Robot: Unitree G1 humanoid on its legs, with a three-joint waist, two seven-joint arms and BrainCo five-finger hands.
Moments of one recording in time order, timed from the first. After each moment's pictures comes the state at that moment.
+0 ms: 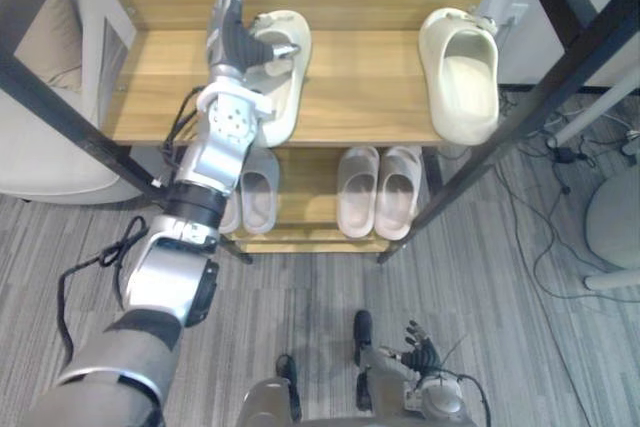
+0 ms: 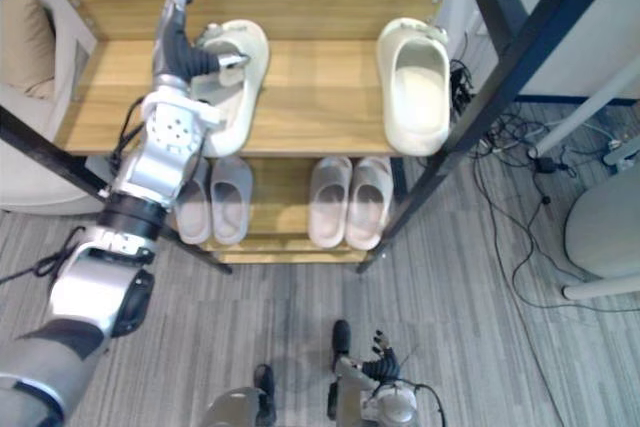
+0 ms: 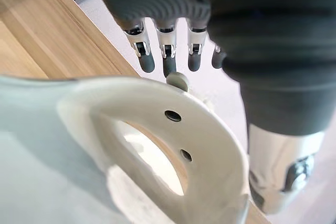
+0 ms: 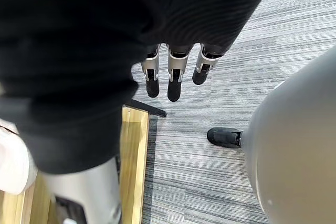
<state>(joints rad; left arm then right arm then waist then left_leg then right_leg) -1.04 0.33 -0.11 0.62 0.35 -0.04 0.35 0.17 -0.04 0.05 0.68 -0.04 -0.13 -0.16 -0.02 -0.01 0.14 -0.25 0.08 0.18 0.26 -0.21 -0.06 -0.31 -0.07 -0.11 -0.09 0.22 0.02</state>
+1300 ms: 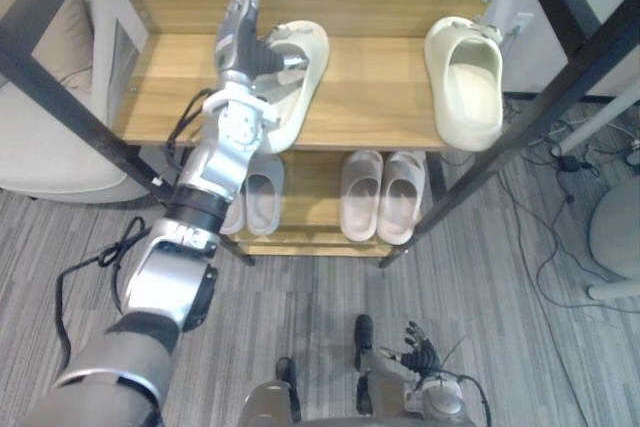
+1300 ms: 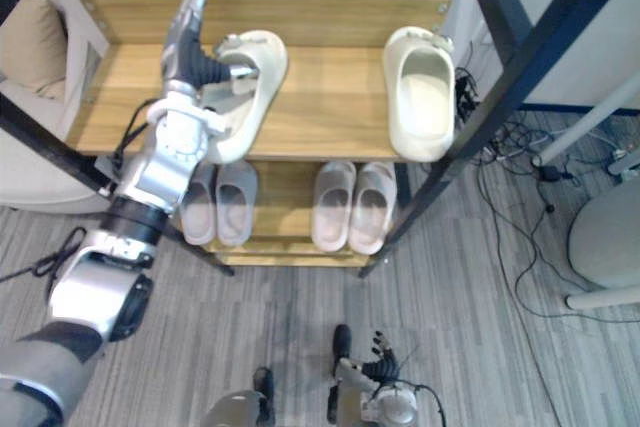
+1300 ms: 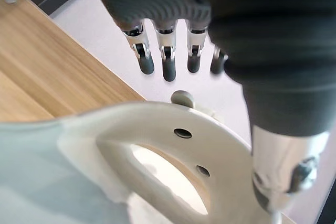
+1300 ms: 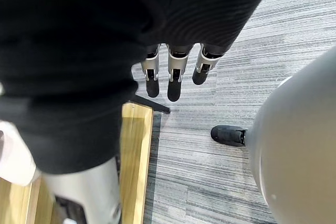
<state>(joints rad) -1.05 0.35 -0.22 0.61 0.48 -0.03 0.34 0.17 -0.04 0.06 0.68 -0.04 -0.13 -0.15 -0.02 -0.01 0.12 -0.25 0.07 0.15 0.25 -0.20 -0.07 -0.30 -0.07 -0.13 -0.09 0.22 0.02</state>
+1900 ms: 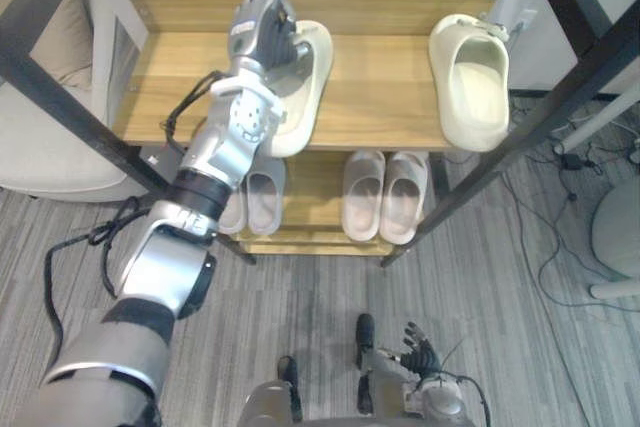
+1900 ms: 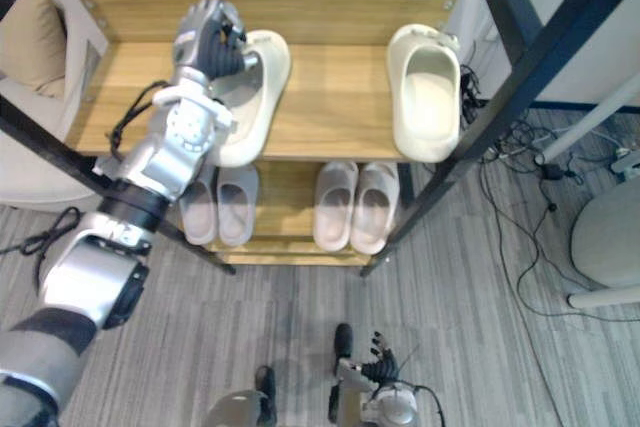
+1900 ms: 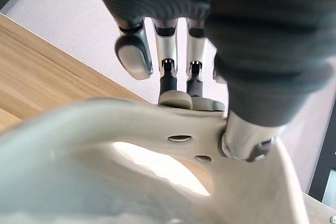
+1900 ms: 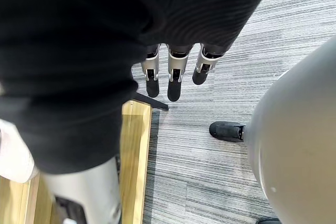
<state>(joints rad) -1.12 0.38 -0.30 0.67 0.53 -0.03 0.32 0.17 -0.04 0.06 0.68 -0.03 -0.13 -0.14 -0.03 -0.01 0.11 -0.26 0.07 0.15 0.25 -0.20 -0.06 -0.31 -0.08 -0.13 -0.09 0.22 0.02</state>
